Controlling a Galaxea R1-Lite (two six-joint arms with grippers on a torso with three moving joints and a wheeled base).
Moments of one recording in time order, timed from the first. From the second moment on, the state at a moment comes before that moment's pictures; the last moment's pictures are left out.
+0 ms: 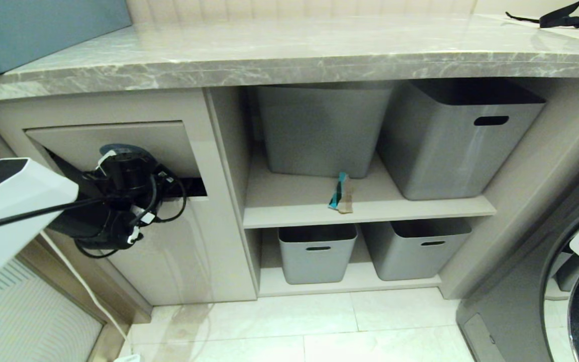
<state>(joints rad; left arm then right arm) -0.08 2.21 -1.26 -0.88 0.37 -0.63 0.01 0.00 0.00 0.00 0.00 -0.01</state>
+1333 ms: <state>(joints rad) -0.12 2.19 -1.48 -0.40 0.53 -1.07 0.01 0.00 0.00 0.00 0.00 -0.01</state>
